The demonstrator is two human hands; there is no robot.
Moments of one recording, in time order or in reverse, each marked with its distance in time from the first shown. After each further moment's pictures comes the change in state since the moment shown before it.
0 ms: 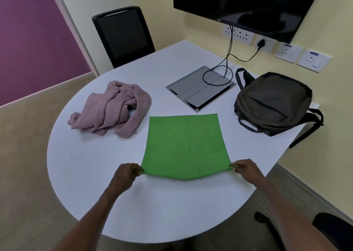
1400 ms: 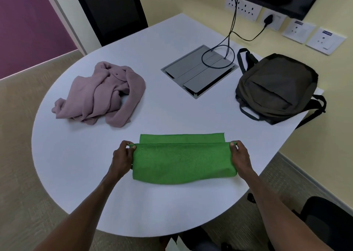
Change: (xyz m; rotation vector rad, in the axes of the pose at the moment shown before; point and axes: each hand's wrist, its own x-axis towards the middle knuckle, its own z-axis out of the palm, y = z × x) left_hand 0.032 0.027 -0.002 -0.453 0.137 -0.266; right_hand 0.020 -0.030 0.040 0.340 0.305 0.138
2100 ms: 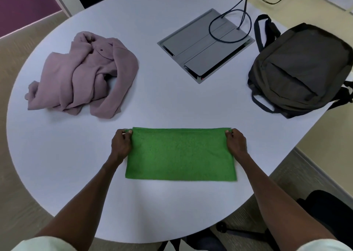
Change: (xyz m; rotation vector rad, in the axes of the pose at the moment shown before) left_hand 0.089 -0.026 0.052 0.081 0.072 -0.209; right_hand 0.098 0.015 0.044 -0.355 -0.054 0.076
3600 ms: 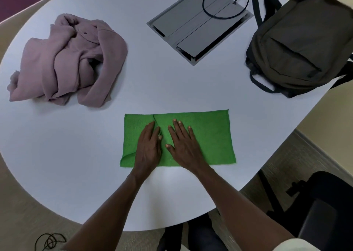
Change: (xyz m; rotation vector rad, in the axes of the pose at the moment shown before) left_hand -0.083 -0.003 0.088 0.327 -0.029 0.680; right_hand -0.097 -0.031 0.122 -0.582 -0.131 -0.782
